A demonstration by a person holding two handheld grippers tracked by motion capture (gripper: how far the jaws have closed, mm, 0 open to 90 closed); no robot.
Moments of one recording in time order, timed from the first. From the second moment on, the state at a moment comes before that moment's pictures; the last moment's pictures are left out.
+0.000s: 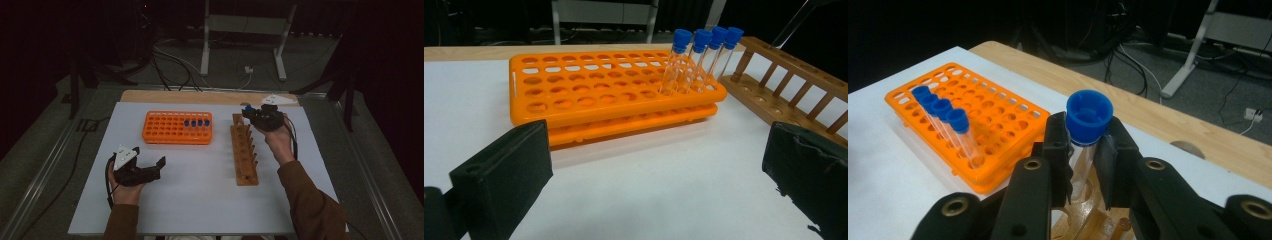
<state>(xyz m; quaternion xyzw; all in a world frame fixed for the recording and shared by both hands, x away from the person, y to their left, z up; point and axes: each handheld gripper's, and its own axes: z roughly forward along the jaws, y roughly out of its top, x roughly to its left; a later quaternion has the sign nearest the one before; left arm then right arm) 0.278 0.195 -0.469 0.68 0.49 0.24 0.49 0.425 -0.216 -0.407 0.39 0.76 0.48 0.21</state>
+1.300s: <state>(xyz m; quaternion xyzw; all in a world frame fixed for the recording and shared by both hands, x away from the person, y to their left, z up) 0.290 0.146 -0.436 0.70 0.43 0.25 0.51 0.375 -0.195 -0.391 0.31 0.79 0.51 0.14</state>
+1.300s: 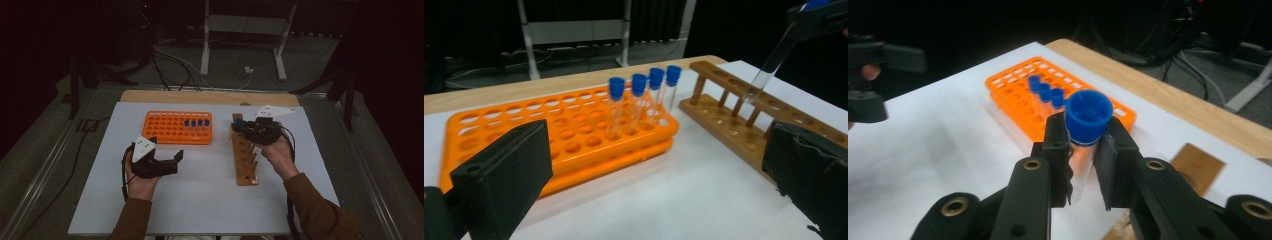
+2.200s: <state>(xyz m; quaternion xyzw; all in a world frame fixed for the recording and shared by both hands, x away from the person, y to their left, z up) 0.307 0.074 -0.434 0.75 0.36 0.25 0.50 0.353 -0.136 -0.401 0.26 0.82 0.51 0.08</state>
